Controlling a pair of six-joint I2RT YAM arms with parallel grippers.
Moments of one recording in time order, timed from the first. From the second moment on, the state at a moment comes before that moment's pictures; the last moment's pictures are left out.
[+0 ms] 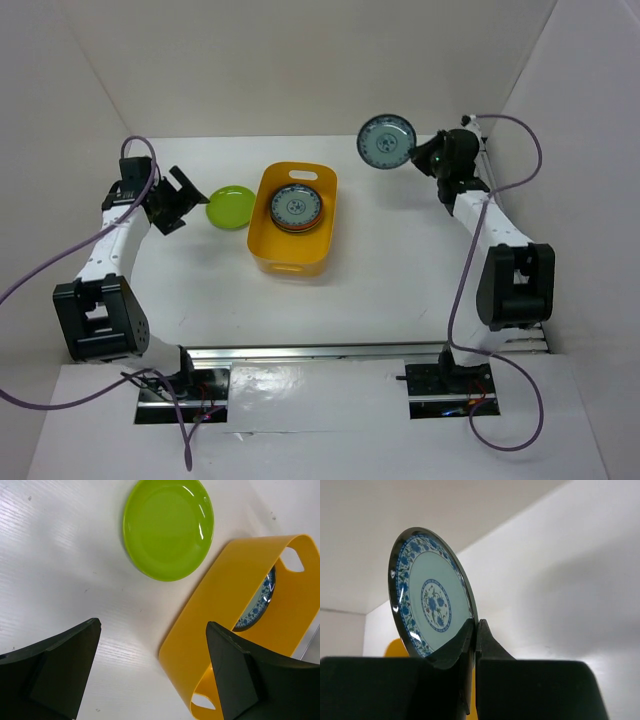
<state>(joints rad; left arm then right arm) 0.20 1.46 1.19 -0.57 0.22 -0.61 0.00 1.65 1.20 0.12 -0.08 0.73</state>
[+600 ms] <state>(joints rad) 0.22 1.72 1.32 -0.52 0.29 -0.60 0.46 1.86 1.46 -0.18 -0.12 0.47</state>
